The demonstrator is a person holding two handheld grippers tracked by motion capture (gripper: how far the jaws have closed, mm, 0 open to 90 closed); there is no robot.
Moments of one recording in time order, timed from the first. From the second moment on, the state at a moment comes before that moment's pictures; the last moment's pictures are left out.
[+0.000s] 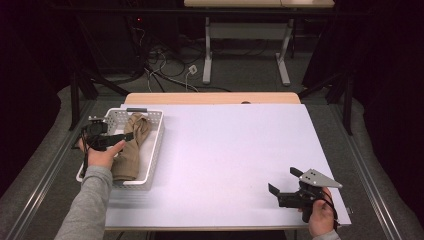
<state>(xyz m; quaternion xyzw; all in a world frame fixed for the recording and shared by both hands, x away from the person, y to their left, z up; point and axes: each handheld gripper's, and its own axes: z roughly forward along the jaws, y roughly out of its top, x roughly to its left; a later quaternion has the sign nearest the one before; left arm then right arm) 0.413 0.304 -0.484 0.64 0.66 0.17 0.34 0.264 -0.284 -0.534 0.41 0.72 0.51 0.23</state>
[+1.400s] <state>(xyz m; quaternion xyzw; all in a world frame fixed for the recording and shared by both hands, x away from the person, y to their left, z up) 0.423 0.306 -0.511 0.67 0.68 0.08 0.29 0.268 -0.280 -0.540 0.42 0.73 0.49 0.22</state>
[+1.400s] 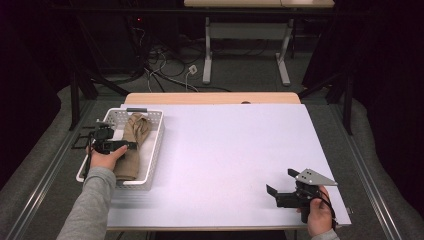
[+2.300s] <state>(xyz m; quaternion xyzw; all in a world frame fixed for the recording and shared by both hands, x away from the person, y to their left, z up) 0.429 0.304 -0.522 0.69 0.68 0.06 0.26 0.268 -0.280 -0.540 0.42 0.73 0.49 0.21</state>
